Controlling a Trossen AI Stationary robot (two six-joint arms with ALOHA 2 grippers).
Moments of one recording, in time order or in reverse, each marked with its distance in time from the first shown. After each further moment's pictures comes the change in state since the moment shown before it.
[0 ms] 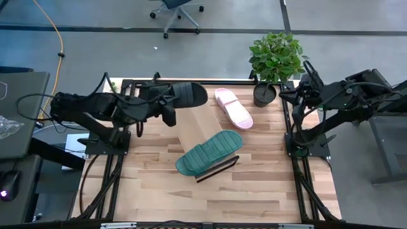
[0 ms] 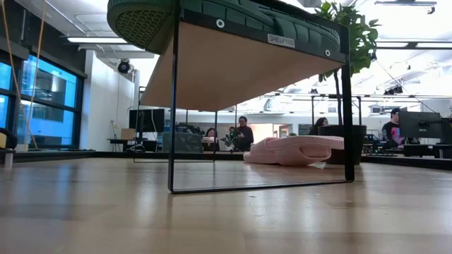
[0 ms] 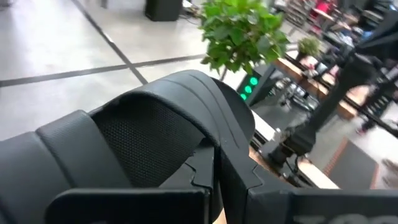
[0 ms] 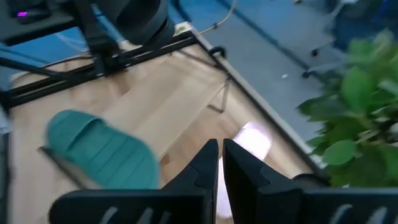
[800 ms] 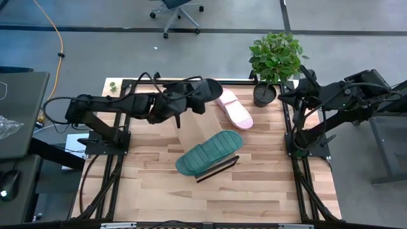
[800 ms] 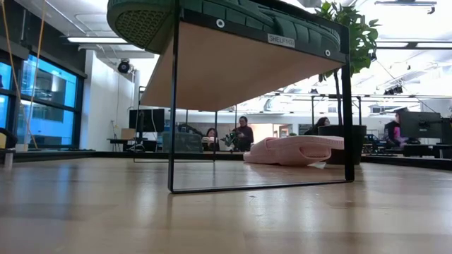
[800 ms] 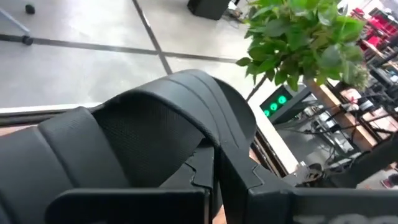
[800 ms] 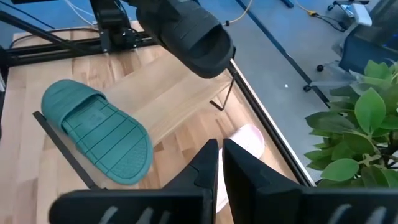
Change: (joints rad) left arm 0.185 0.227 0.000 0.161 0.047 -0.186; right arm 0.000 0.004 0.000 -0.002 -0.074 -0.158
